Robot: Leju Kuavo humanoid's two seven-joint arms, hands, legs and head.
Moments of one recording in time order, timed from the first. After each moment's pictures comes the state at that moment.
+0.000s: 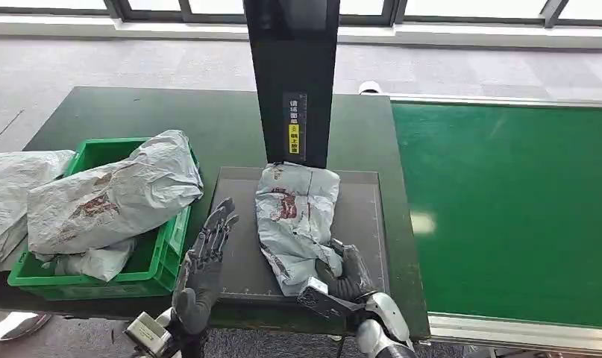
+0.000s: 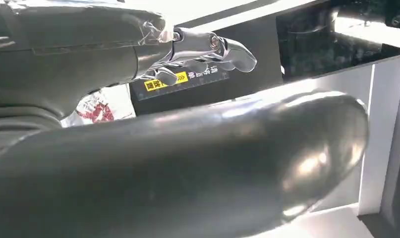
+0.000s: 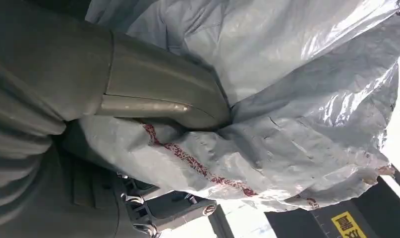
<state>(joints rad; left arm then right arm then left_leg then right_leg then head) 0.16 -0.23 -0.22 -1.67 -0.17 -0.19 -0.70 -0.24 0.22 0.24 -0.59 0.83 -0.38 -0.57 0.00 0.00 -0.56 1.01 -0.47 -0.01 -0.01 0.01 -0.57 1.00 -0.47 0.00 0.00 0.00</state>
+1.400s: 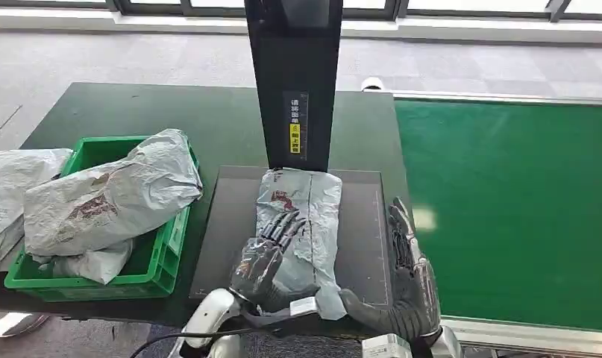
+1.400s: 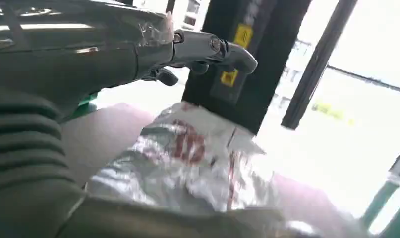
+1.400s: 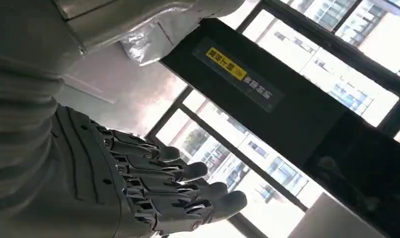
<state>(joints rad) -0.05 -0.26 -0.37 -1.29 -1.21 0.26 -0.26 0.25 0.24 0.19 -1.75 0.69 -0.10 -0.60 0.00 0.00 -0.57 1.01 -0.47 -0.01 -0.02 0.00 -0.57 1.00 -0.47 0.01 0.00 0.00</state>
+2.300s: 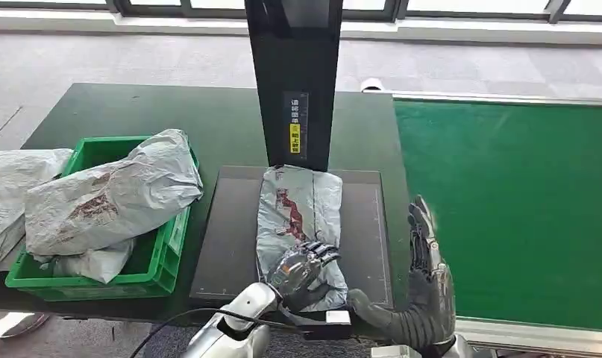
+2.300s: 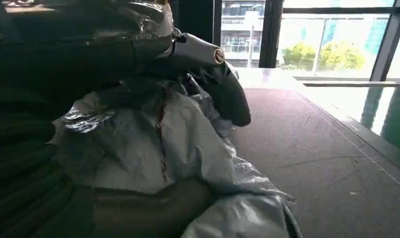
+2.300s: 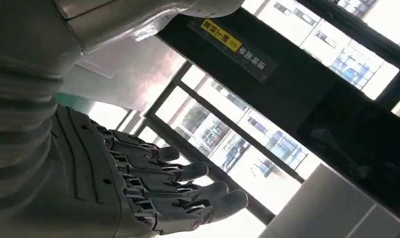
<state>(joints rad) -0.26 -0.30 -0.47 -0.83 -1.29 0.34 -0.26 0.29 0.25 0.19 -1.82 0.71 -0.16 -0.59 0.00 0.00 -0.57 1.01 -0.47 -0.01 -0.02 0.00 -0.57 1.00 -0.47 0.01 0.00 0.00</state>
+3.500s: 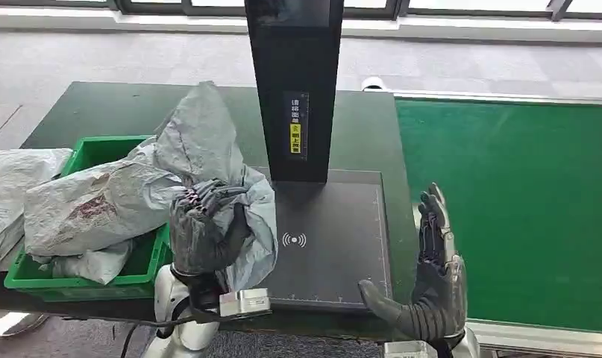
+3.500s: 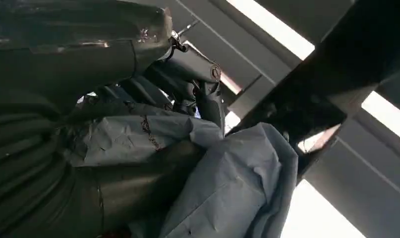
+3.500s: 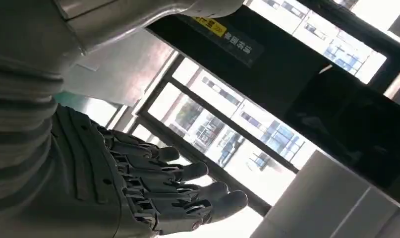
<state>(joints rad) -0.07 -0.27 -0.32 -1.65 -0.85 0.60 -0.58 0.26 0.30 0.15 -1.86 0.69 -0.10 -0.60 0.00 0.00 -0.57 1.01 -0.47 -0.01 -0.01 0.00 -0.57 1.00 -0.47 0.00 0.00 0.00</state>
